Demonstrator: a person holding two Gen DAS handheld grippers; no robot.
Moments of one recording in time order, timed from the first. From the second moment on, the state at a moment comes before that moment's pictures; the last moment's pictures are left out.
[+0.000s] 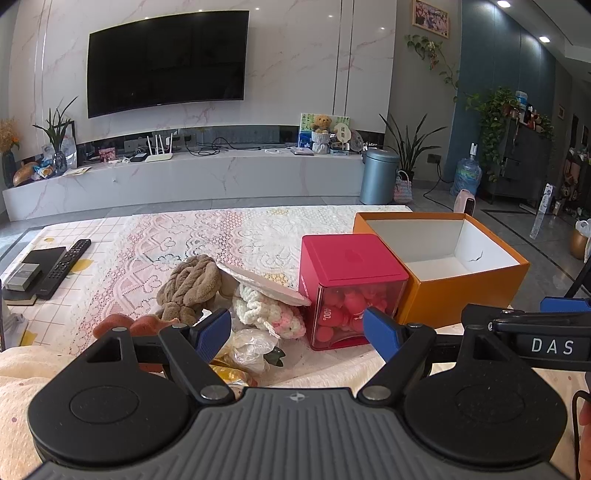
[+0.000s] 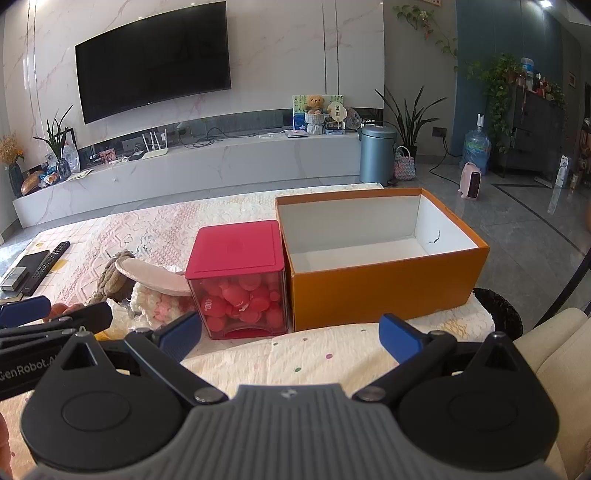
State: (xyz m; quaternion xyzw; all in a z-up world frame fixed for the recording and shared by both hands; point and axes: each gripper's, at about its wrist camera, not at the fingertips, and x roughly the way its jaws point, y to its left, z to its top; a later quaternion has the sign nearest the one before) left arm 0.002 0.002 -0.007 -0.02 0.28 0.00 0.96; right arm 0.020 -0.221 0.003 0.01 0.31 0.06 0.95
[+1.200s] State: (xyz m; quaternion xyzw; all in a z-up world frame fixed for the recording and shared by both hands) left arm 0.002 0.006 -0.010 -0.04 0.28 0.00 0.96; right arm 0.021 -0.217 0.000 0.00 0.32 0.06 0.95
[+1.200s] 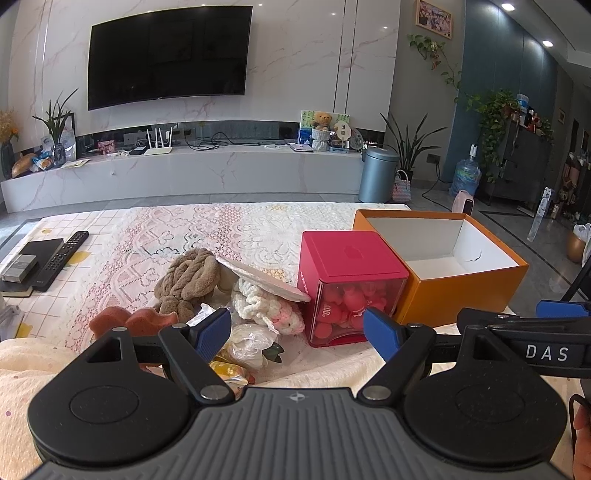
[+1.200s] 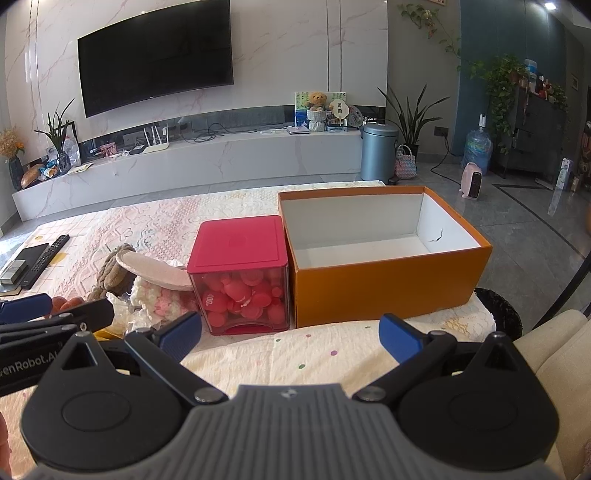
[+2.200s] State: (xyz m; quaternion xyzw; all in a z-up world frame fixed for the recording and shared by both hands) left arm 0.002 0.005 -0.009 -0.04 0.29 0.00 0.96; right arm 0.024 -0.213 0.001 0.00 0.32 0.06 0.94
